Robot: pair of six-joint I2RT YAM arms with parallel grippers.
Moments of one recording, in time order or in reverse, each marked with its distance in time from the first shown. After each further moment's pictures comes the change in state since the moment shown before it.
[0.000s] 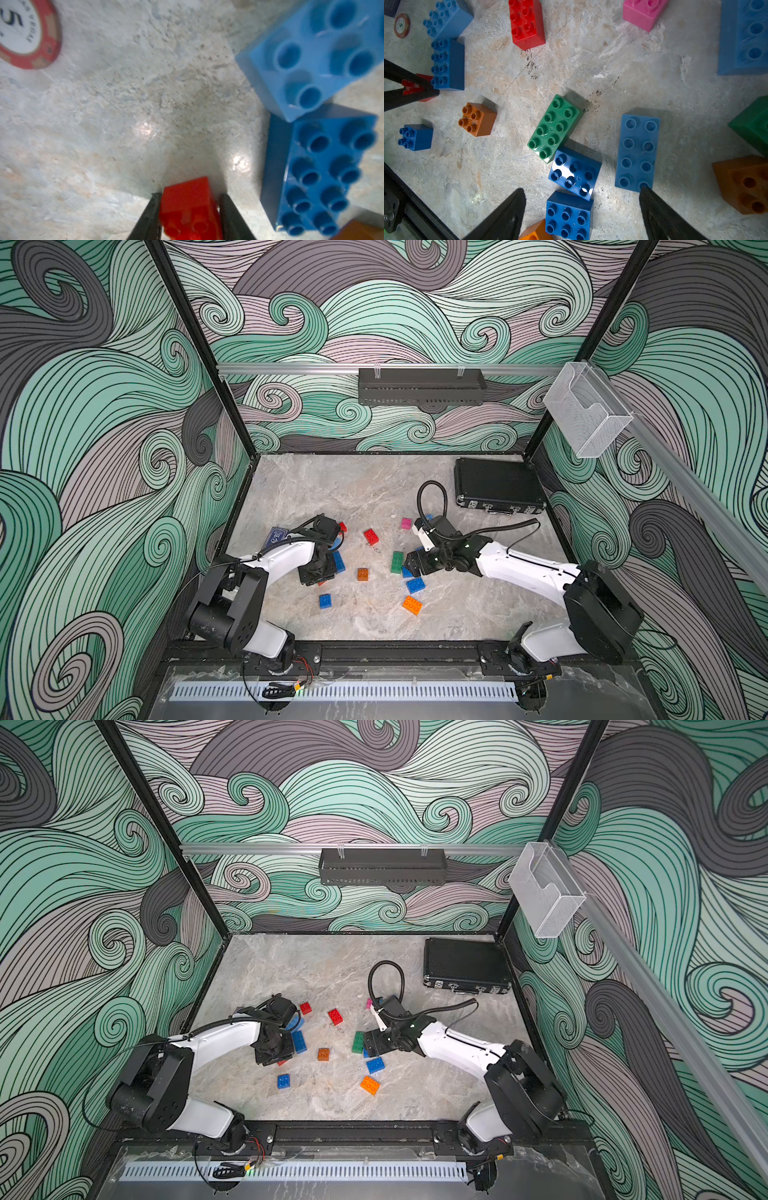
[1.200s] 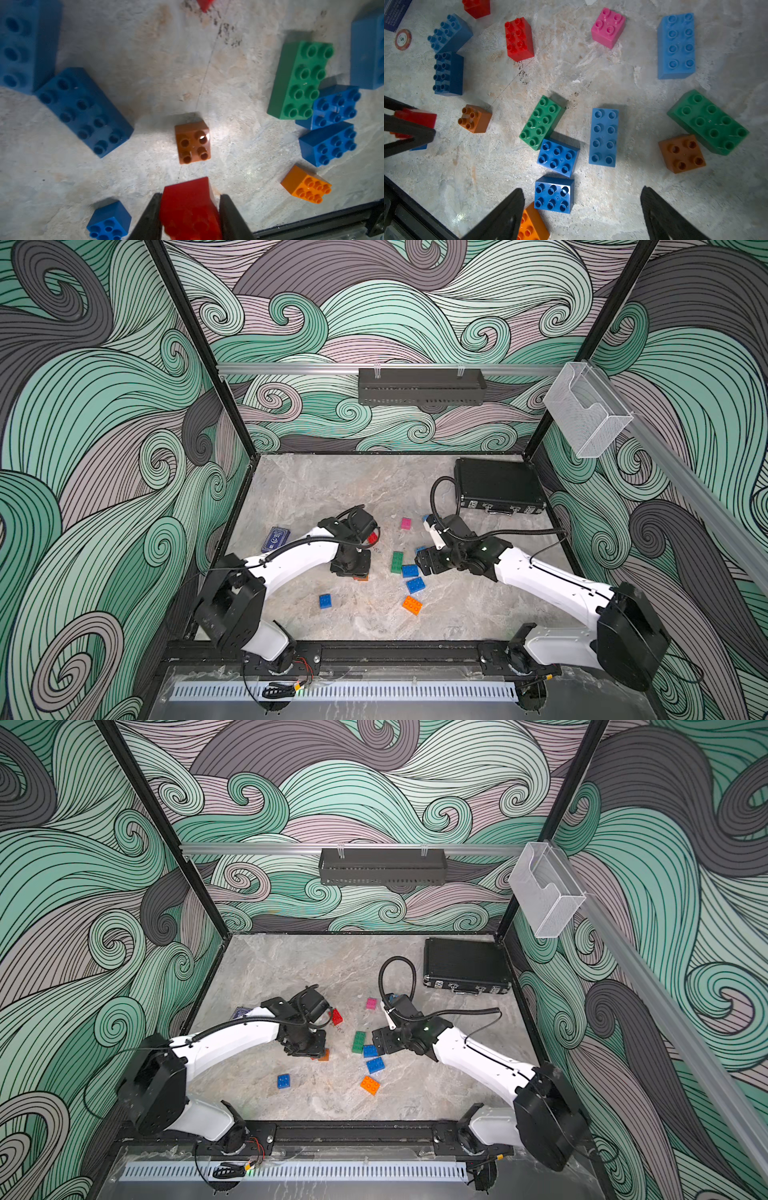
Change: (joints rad) left arm -0.339 0.045 0.275 -0.110 0.146 0.136; right arm -0.040 -0.187 -0.029 -0.119 0.087 -0.027
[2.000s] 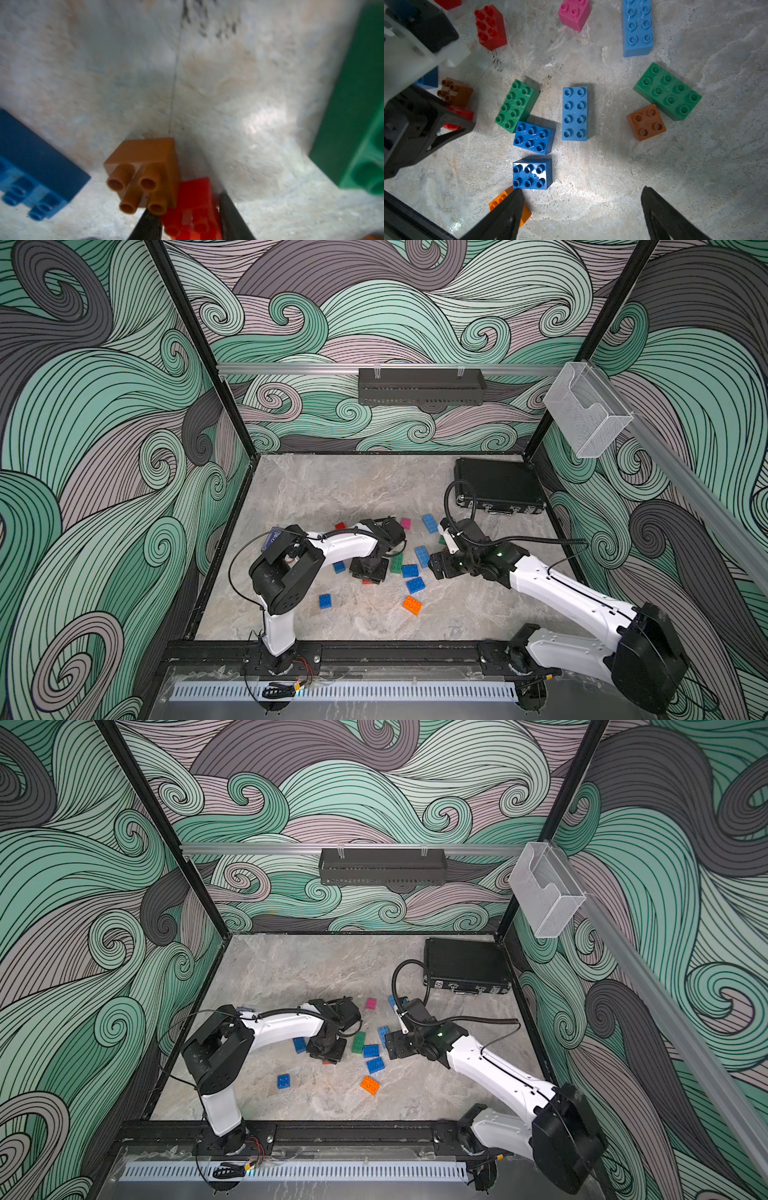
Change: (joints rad) left arm -0.066 0.318 0.144 -0.023 -0.147 0.013; right arm -0.040 -0.093 -0.044 -0.082 0.026 -0.008
